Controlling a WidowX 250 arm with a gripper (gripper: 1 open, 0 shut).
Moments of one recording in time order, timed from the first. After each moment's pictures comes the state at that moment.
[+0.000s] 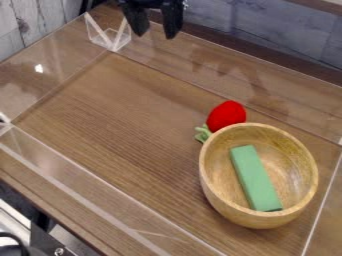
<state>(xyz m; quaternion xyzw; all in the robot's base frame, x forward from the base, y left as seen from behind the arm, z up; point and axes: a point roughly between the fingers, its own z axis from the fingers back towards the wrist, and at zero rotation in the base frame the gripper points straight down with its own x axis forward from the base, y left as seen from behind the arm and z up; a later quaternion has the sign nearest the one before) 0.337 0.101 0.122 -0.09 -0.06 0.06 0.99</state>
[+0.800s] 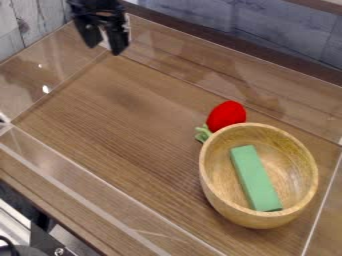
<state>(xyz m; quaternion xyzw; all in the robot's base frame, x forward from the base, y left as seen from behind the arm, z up) 0.295 0.171 0.098 -0.05 -0.06 0.00 1.00</state>
